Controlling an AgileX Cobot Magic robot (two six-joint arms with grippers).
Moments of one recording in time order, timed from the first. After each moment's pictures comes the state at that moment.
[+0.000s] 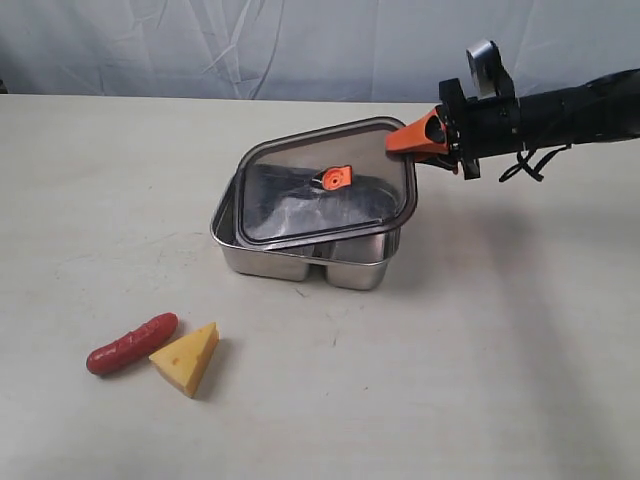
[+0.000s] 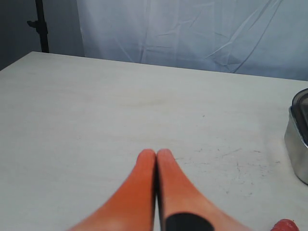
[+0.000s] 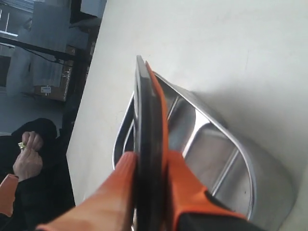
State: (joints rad) left arm 0.10 0.05 0.00 -0.19 0.25 0.08; right arm 0.12 2.25 -1.46 1.41 1.23 -1.01
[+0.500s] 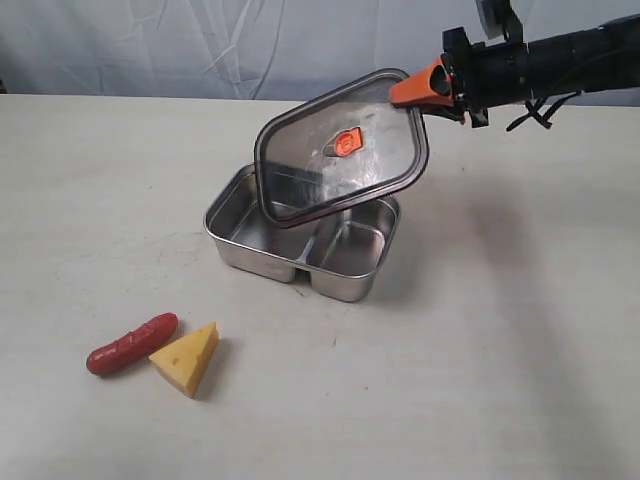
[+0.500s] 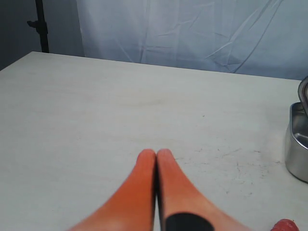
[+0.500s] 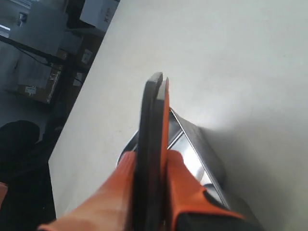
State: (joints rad) left arm 0.10 0.05 0.00 -0.19 0.25 0.08; right arm 0.12 2.23 -1.64 1.34 1.22 -0.94
